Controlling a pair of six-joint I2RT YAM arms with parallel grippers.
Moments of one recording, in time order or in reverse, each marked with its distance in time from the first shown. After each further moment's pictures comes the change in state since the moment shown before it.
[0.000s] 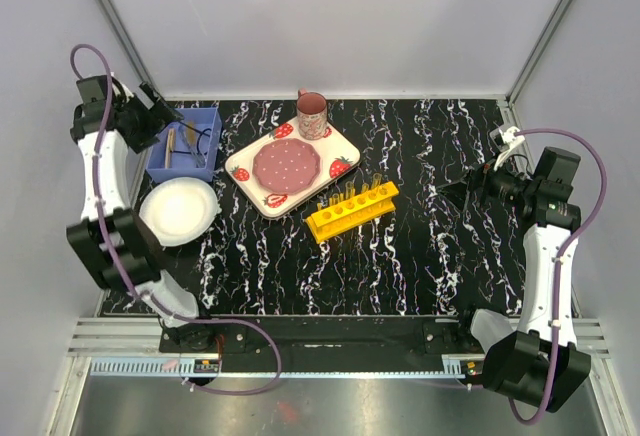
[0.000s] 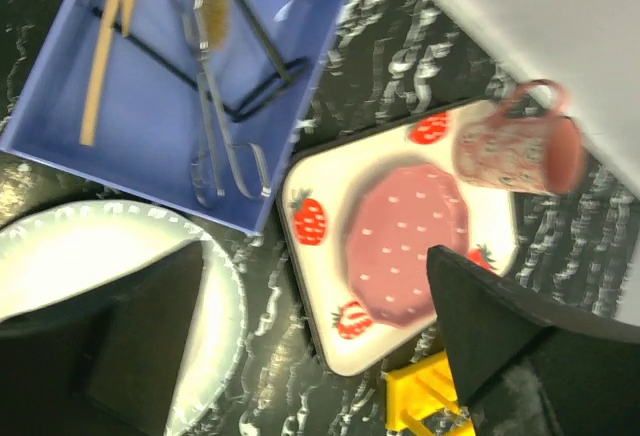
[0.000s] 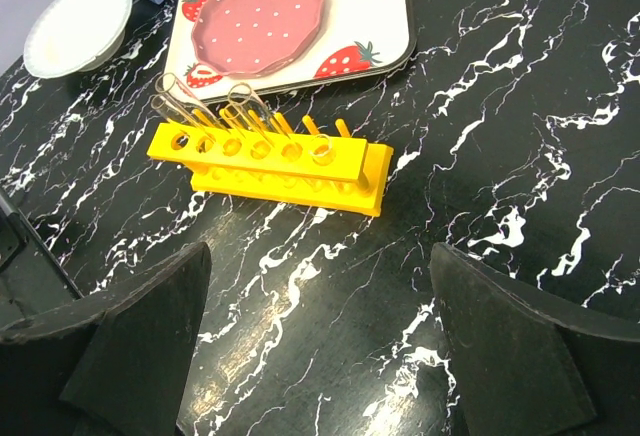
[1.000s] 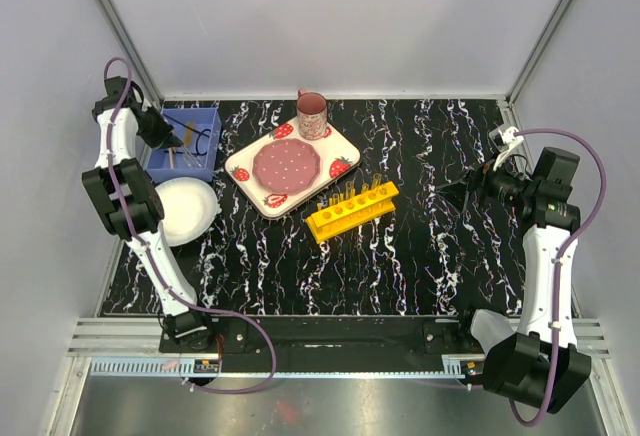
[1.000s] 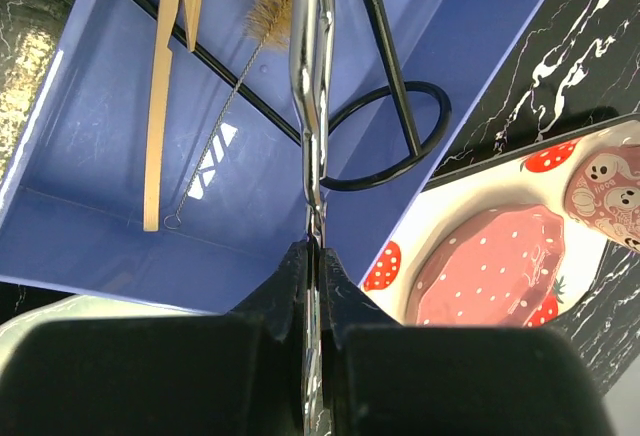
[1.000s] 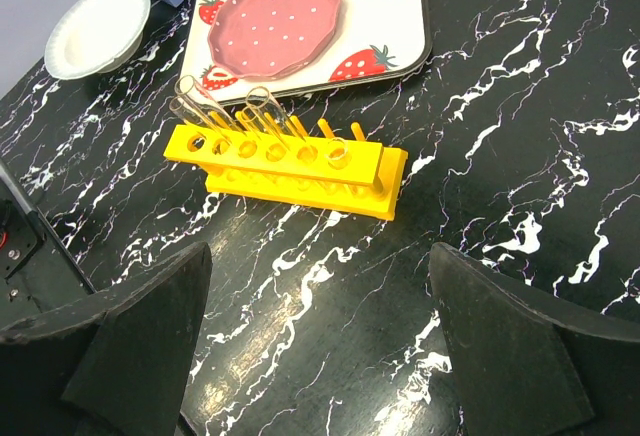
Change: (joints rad) left arm -0.009 0.398 0.303 -0.158 -0.035 0.019; right arm 0.008 -0.007 0.000 0.000 -0.015 0.016
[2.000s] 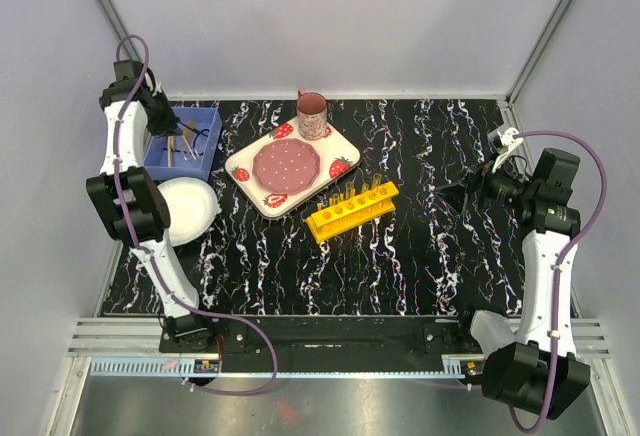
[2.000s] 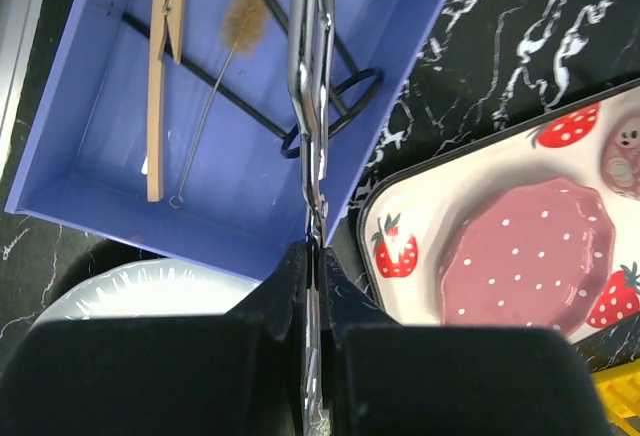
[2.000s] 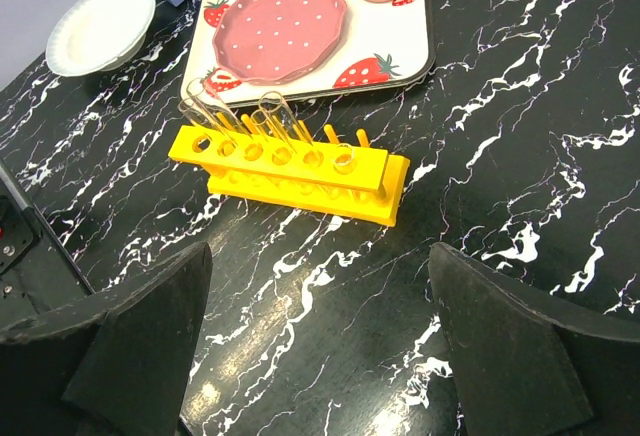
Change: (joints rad) left arm -0.101 -0.137 -0.004 -0.001 -0.147 0.146; right arm 0.012 -0.033 0.000 0.000 0.000 -0.004
